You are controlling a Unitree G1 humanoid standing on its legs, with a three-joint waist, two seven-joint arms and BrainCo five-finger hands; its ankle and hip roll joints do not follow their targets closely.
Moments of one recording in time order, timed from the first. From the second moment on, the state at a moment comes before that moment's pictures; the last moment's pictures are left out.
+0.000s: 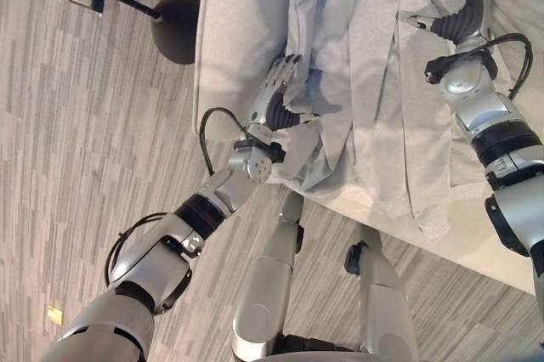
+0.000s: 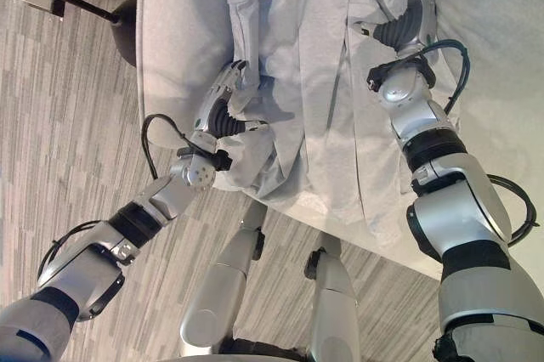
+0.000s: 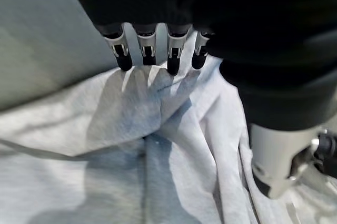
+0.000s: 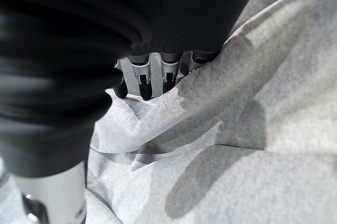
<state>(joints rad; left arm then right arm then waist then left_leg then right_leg) -0.86 0.39 -0.69 0.45 0.22 0.02 0.54 -1.25 -0.62 0.54 0.97 0.10 -0.10 -0.52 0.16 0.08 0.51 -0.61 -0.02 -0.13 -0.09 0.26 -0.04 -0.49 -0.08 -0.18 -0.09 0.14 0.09</state>
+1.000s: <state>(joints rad) -0.78 0.40 -0.48 0.33 0.26 0.08 0.76 -1.17 -0.56 0.50 0.88 0.12 -0.11 -0.54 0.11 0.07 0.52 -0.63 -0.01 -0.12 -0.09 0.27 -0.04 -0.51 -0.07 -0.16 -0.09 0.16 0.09</state>
